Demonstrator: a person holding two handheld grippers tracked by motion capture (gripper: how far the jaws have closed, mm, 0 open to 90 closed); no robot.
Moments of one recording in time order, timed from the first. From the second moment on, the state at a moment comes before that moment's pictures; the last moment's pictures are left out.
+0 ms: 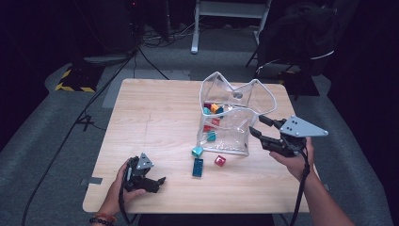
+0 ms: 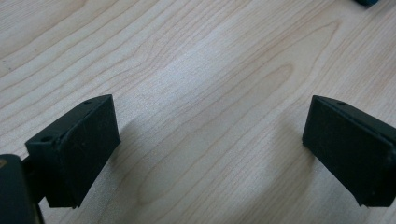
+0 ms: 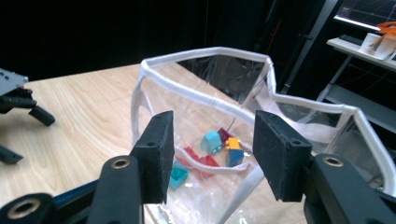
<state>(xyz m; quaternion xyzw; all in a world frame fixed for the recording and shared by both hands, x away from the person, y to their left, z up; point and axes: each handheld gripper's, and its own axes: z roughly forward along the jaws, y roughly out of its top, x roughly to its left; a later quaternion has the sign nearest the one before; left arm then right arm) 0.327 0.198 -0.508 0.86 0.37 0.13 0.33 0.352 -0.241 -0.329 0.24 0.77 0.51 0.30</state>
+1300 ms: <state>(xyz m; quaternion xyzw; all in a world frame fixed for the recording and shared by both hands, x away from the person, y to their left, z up) 0.327 0.198 -0.508 0.86 0.37 0.13 0.33 0.374 -0.179 -0.478 0.24 0.86 0.42 0.16</state>
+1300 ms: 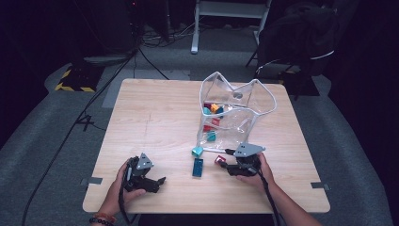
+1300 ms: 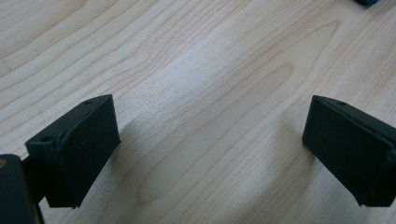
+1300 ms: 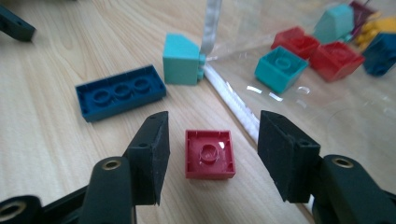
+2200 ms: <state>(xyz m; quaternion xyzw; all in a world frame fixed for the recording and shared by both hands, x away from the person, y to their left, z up) 0.327 0.198 -0.508 0.86 0.37 0.13 0.33 0.389 -0.174 -0.505 0.26 0.87 0.40 0.13</state>
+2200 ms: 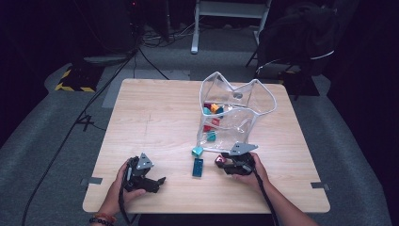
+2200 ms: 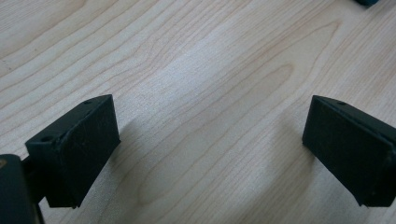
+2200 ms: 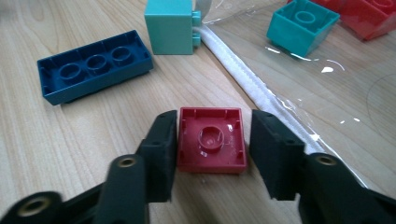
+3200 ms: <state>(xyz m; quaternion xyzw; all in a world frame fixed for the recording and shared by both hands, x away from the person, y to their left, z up) 0.327 0.198 -0.508 0.86 0.37 0.13 0.33 0.367 -0.220 -0.454 0.24 0.84 0.46 0.18</state>
